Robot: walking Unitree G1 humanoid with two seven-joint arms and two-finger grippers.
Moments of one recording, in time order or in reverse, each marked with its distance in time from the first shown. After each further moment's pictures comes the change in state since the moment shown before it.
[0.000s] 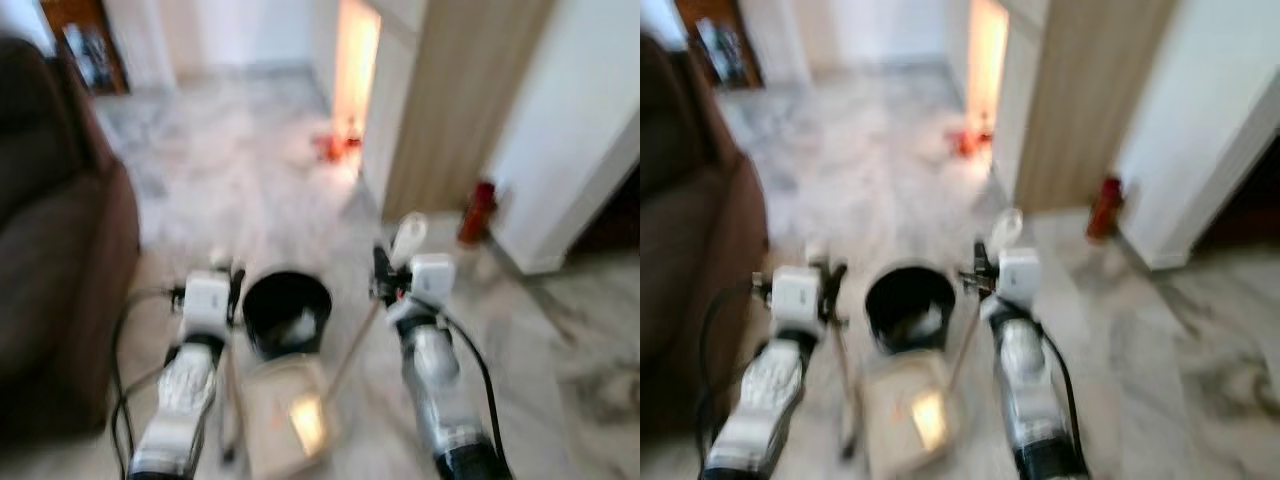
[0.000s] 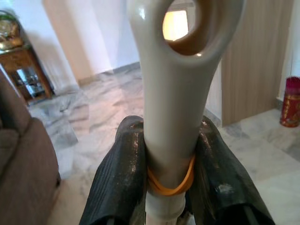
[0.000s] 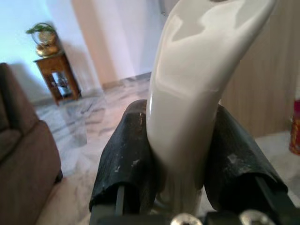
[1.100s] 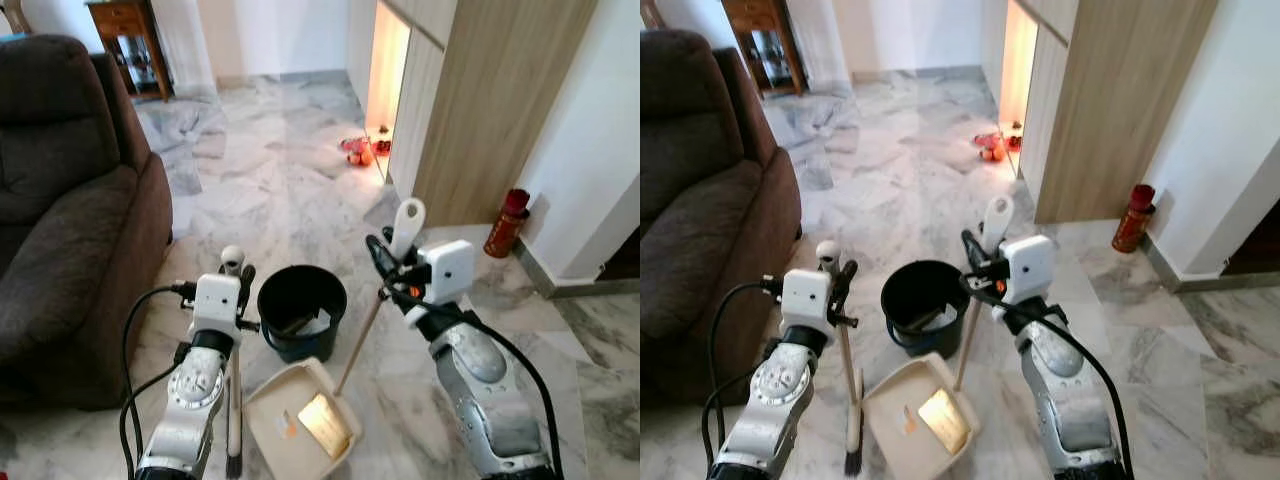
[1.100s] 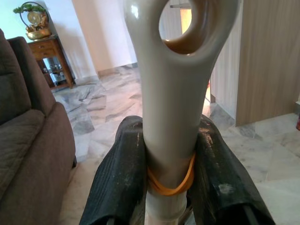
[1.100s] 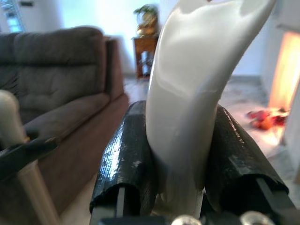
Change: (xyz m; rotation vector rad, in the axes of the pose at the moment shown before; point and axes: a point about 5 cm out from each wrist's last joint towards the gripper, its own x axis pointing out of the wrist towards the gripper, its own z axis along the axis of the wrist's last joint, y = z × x) left arm -0.003 -0.003 -0.002 -0.008 0.008 -0.011; right arm -0.023 0.011 0.050 -0.084 0.043 0.359
